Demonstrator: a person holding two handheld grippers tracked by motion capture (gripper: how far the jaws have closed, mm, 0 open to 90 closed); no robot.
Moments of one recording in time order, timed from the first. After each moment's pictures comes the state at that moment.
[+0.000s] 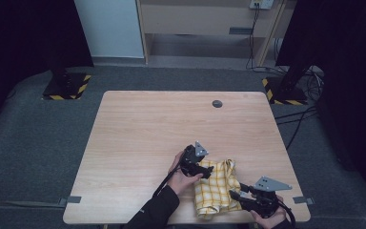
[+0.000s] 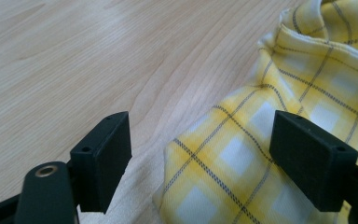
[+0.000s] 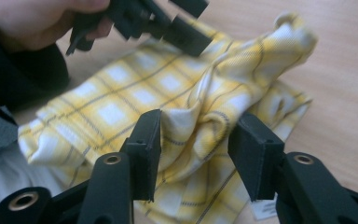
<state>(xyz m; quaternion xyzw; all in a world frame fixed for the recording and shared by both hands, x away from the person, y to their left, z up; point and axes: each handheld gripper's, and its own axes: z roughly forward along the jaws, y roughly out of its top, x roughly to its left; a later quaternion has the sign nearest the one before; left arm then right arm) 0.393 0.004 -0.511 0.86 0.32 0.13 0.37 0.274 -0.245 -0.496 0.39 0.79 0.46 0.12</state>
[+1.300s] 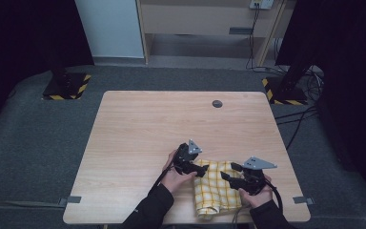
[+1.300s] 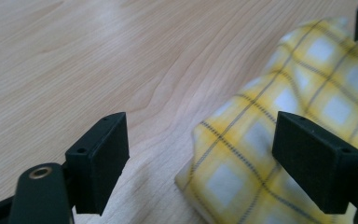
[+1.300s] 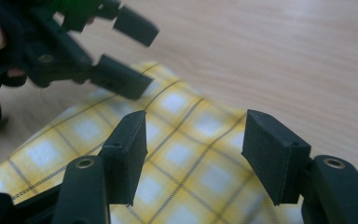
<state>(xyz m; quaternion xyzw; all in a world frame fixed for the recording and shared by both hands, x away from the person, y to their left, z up) 0.398 0.023 -0.509 0.86 0.33 0.12 0.37 0.334 -0.219 -0.505 0.40 0.79 0.45 0.14</state>
